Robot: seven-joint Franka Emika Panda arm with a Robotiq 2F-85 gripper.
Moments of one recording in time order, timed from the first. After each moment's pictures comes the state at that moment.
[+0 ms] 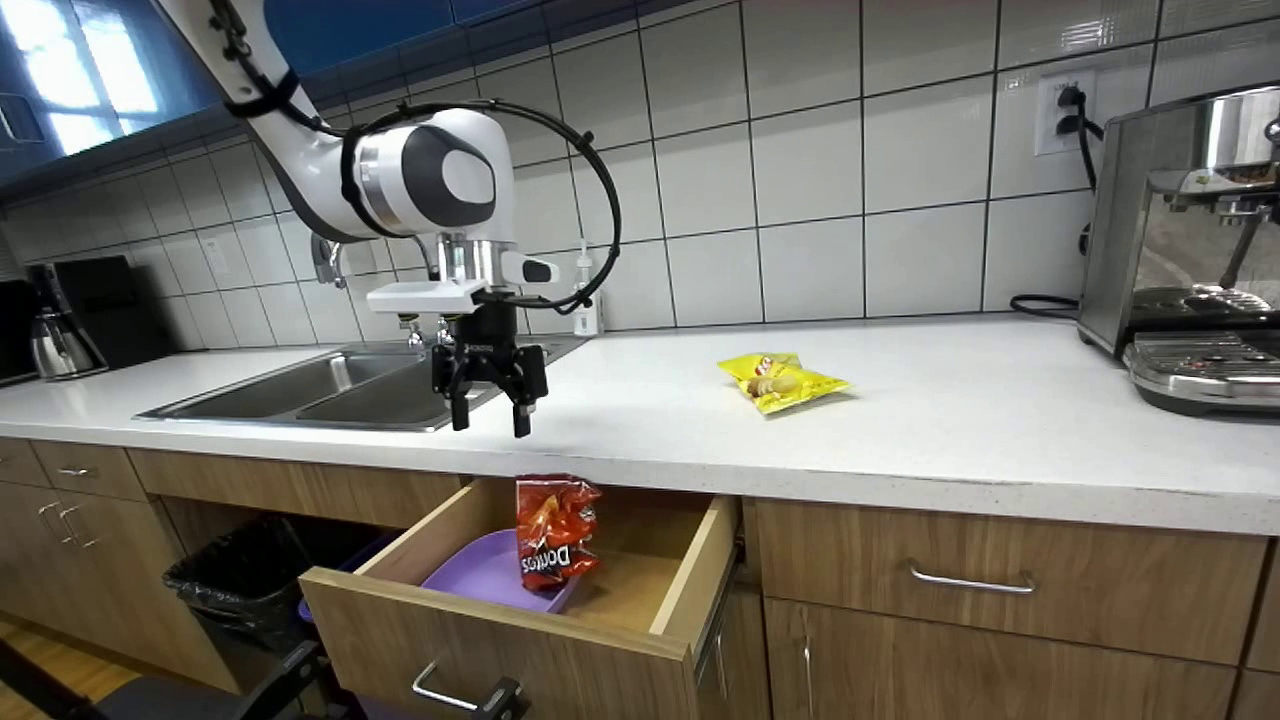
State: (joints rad) arm 0.01 0.17 0.04 -2.36 0.07 2.35 0.05
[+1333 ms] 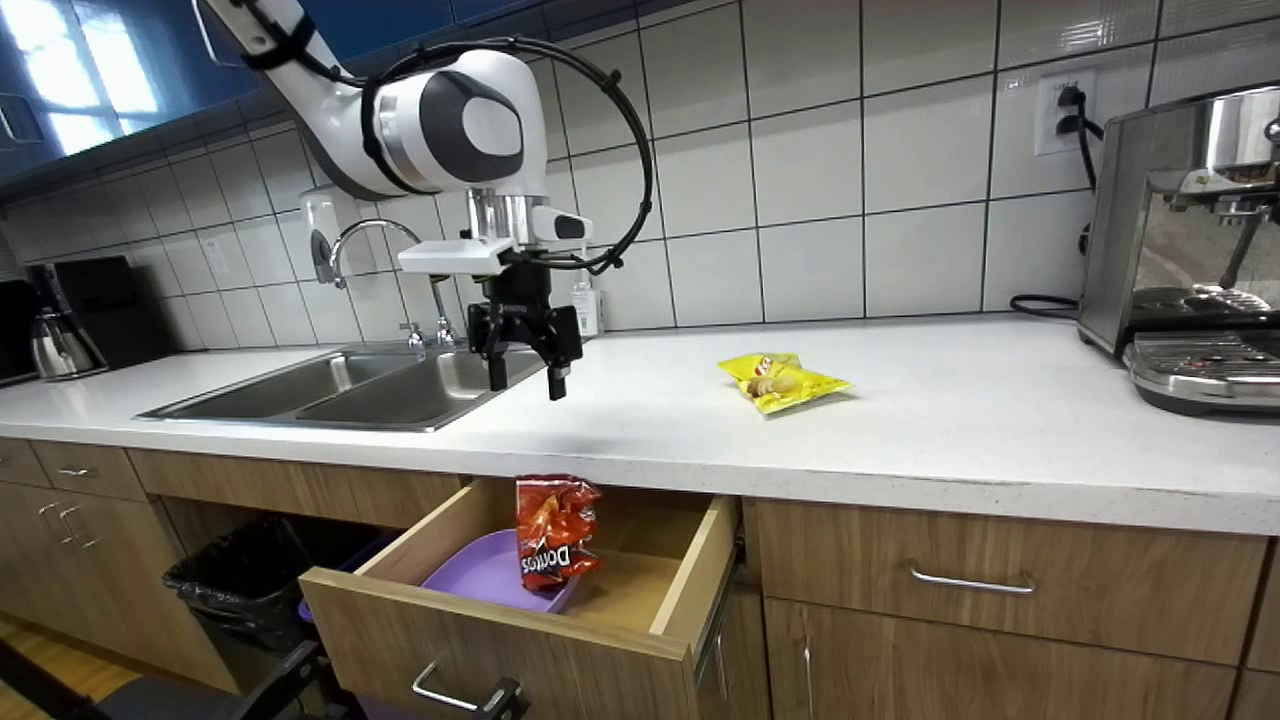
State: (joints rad) arm -0.02 0.09 -0.03 -2.35 0.10 2.36 0.05
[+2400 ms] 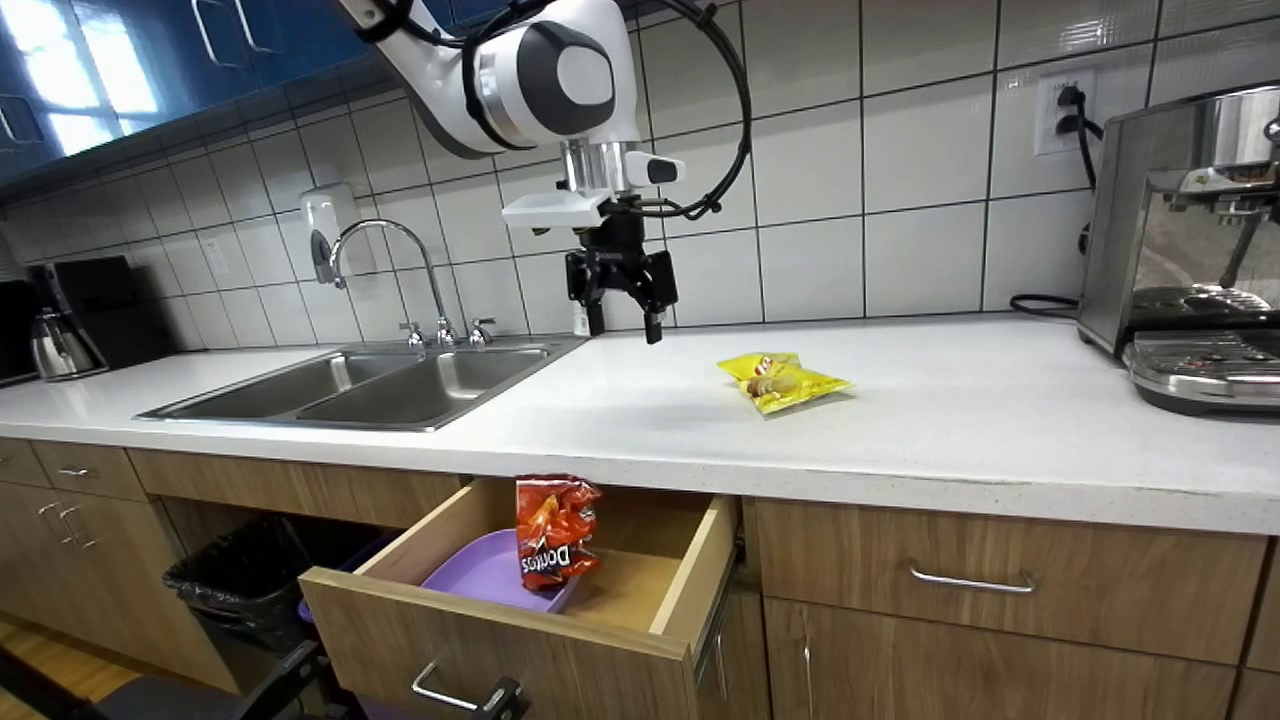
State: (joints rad) arm -0.10 0.19 -0.11 -2.13 0.10 2.36 0.04
